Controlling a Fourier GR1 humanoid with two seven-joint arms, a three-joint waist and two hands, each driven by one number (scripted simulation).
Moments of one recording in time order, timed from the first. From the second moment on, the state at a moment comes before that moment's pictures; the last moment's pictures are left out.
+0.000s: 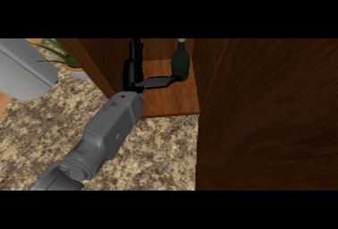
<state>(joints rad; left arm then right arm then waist) -1.07 0.00 -0.02 -0.16 0.52 0.28 -0.86 -0.13 -0.03 0.07 -2.41 -0.18 0.17 0.63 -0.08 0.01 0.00</state>
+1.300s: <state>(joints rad) -0.47 0.00 -0.68 -1.05 0.74 0.70 -0.76 -0.08 -0.05 0.03 -2.43 -0.16 0.15 0.61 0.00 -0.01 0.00</state>
